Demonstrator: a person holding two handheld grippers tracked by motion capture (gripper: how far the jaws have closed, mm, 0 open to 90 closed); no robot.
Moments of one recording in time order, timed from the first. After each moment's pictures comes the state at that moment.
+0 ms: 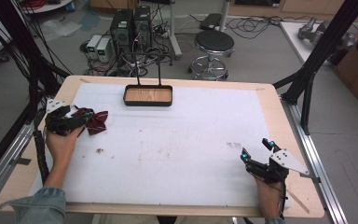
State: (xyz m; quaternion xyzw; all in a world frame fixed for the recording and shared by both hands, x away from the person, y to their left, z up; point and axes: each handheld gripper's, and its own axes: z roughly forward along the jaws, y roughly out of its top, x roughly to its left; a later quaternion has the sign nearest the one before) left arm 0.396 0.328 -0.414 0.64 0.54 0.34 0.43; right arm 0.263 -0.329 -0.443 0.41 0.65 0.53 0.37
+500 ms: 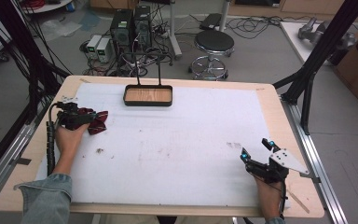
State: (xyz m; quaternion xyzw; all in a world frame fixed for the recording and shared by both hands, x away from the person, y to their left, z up) left arm 0.438 0.327 -0.446 0.68 0.59 0.28 0.35; right arm 0.263 -0.329 -0.443 0.41 0.65 0.53 0.36
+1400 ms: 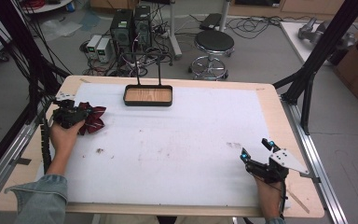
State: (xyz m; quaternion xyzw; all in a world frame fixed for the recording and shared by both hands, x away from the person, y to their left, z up) left arm 0.424 0.325 -0.406 0.70 0.54 0.27 0.40; right arm 0.263 -0.329 -0.443 0.41 0.65 0.53 0.36
